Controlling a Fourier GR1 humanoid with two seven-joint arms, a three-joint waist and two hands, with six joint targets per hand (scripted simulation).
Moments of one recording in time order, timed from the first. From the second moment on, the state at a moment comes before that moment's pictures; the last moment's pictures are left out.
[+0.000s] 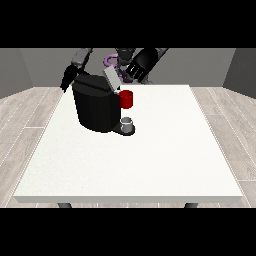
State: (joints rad) left arm -1.17 0.42 0.12 -0.73 -0.70 -0.45 -0.04; right arm -0.39 -0.07 -0.03 -1.28 0.16 -0.15 0.01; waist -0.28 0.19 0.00
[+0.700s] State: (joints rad) left arm -1.23 0.43 0.11 -0.69 -0.73 -0.43 -0.06; right arm -0.44 -0.07 -0.05 -1.28 0.17 -0.18 0.02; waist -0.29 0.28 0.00
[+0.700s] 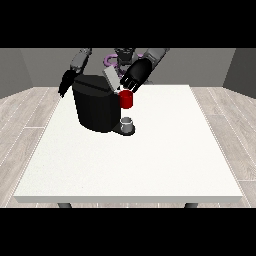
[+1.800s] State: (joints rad) left arm -1.28 0.45 0.13 -0.64 -0.75 -0.40 -0.09; right arm -0.47 -0.08 -0.06 -1.26 0.17 -0.19 0.00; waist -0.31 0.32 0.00
